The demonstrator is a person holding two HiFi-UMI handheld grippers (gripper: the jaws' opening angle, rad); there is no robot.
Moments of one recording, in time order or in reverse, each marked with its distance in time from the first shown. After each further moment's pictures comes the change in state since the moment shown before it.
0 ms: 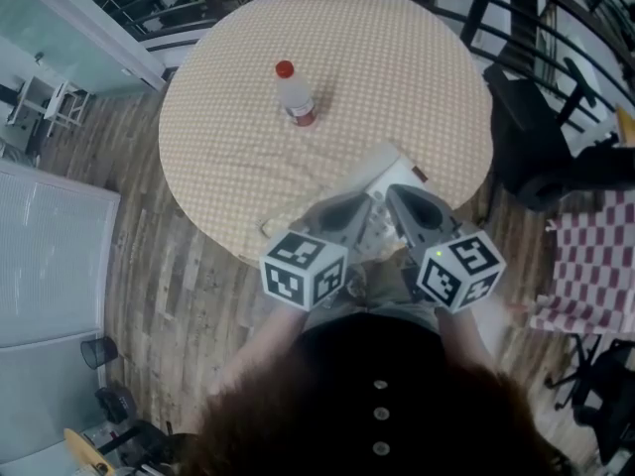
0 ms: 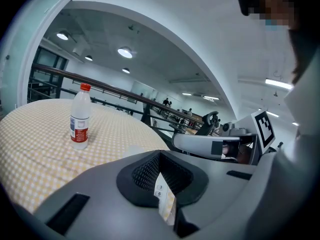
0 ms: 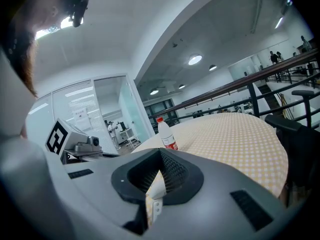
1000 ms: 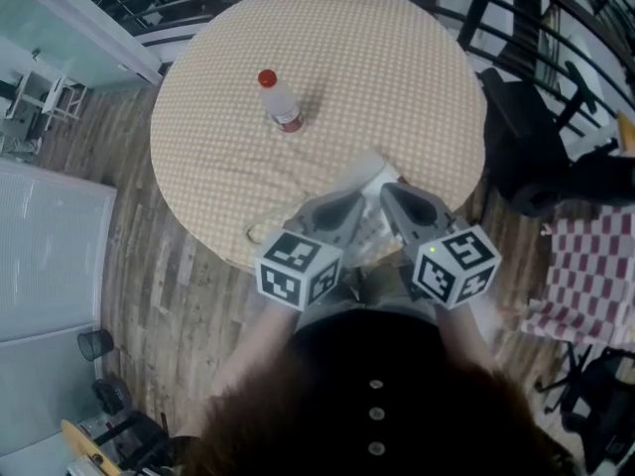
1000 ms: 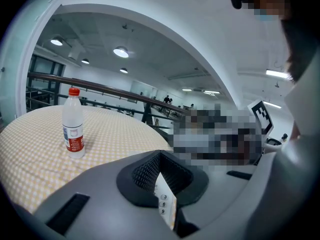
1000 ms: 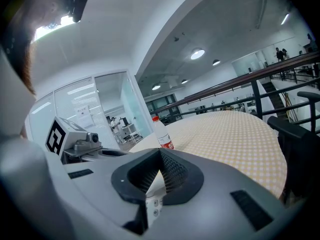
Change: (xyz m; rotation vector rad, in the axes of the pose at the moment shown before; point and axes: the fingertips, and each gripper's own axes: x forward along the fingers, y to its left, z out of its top) left arm 0.032 -0.004 0.014 0.062 0.028 0.034; right arm 0.002 -0.034 0.012 -0.010 0.065 0.033
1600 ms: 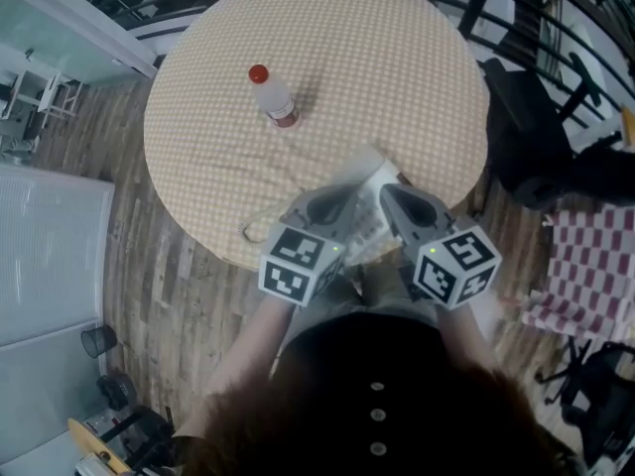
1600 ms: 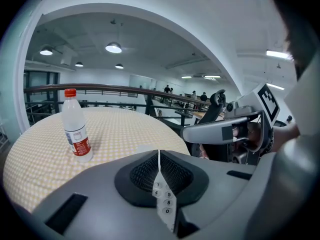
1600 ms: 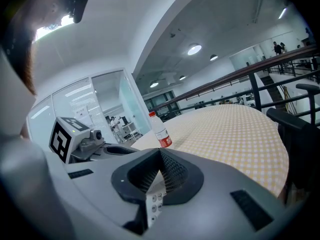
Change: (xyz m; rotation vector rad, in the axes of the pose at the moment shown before) left arm 0.010 0.023 -0.013 0.127 0.111 0.071; right arm 0.006 -0.008 -0.012 0.043 0.034 0.003
